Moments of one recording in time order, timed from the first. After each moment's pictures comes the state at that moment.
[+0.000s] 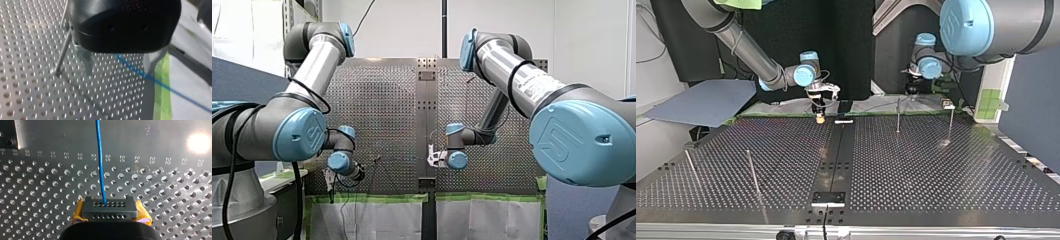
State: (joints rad) left arm 0.02 -2.31 -2.06 -2.34 -1.49 -1.82; right arm 2.17 -0.58 1.37 -0.67 1.68 1.56
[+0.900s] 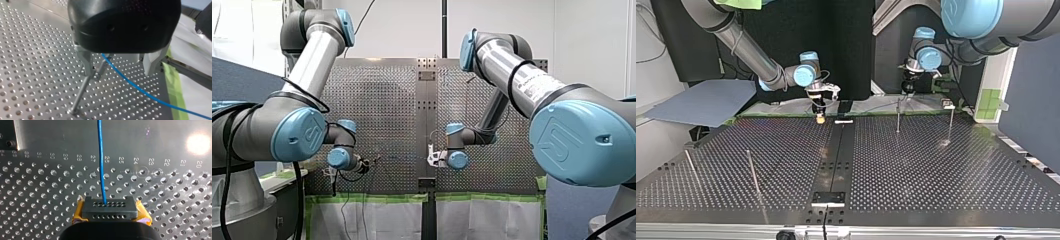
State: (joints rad) left arm -0.01 -2.22 -2.14 -2.24 -1.46 -1.77; right arm 2.17 -0.58 1.37 -0.67 1.67 1.56
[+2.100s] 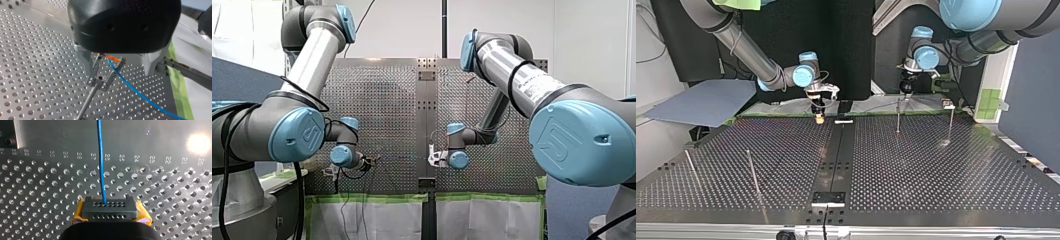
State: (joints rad) left arm -0.04 -2.19 -2.14 -2.26 -1.49 -1.77; right arm 2.17 -0.58 1.37 -0.67 1.66 1.56
